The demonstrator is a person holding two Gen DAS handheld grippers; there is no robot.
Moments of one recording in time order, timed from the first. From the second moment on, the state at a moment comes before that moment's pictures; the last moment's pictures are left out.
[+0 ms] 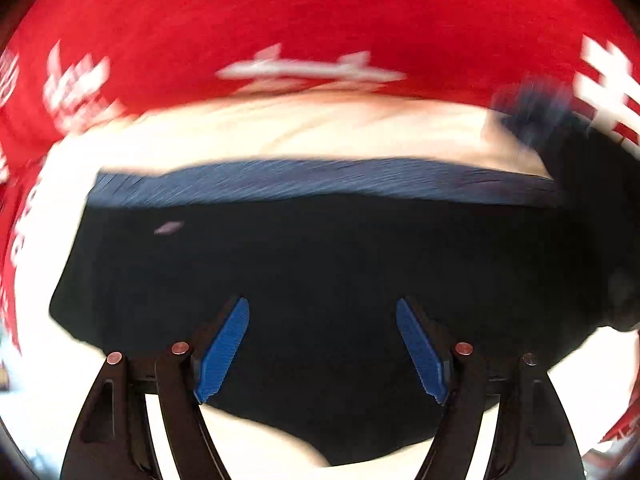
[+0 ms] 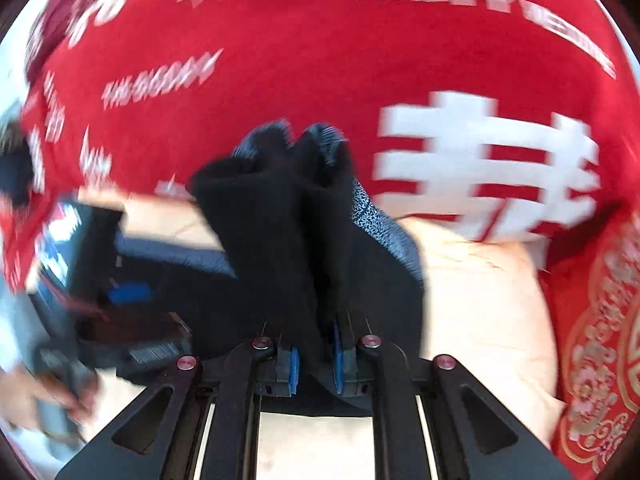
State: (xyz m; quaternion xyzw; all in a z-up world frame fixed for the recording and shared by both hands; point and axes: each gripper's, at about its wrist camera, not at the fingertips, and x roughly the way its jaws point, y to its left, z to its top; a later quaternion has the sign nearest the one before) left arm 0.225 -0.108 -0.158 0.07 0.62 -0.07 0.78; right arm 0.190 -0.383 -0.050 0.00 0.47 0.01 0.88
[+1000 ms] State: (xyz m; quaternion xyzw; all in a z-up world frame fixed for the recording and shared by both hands) left arm 0.217 -0.126 -0.207 0.06 0.64 -0.12 0.75; right arm 0.159 -0.437 -0.179 0.61 0.47 -0.01 0.64
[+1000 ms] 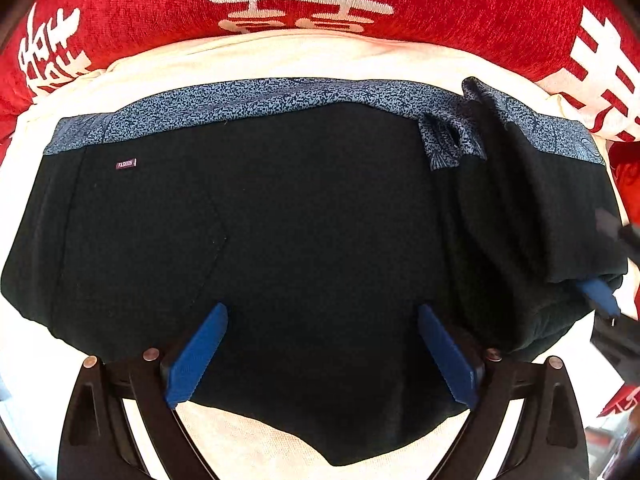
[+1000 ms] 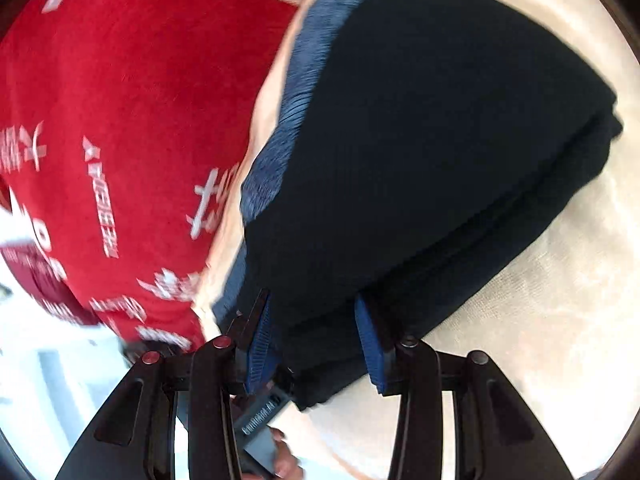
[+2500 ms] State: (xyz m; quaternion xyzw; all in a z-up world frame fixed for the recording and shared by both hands) left arm 0.235 -0.234 -0.172 0.06 0.66 -0.12 0.74; right arm 0.246 -0.564 -0.185 0.39 0.61 0.08 0.69
